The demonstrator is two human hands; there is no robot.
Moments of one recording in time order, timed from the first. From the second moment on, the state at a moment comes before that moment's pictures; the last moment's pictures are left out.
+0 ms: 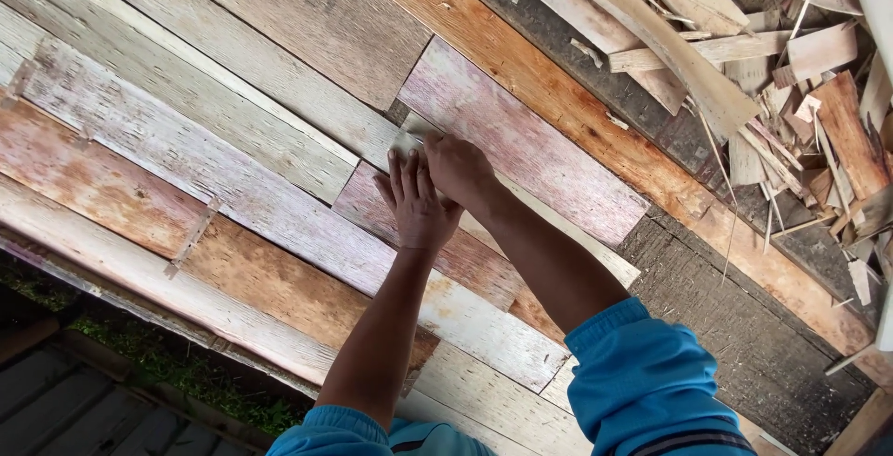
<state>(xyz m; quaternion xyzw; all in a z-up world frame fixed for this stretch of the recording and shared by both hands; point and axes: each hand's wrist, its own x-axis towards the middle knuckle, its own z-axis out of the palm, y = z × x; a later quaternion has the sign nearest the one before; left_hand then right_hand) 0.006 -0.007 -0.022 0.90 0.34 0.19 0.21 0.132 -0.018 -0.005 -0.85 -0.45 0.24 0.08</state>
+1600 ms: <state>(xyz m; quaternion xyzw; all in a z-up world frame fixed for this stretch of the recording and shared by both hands) 0.002 -0.005 -0.009 0.90 0.33 0.16 0.23 0.135 -0.079 0.001 -0.85 -0.47 0.24 -0.04</state>
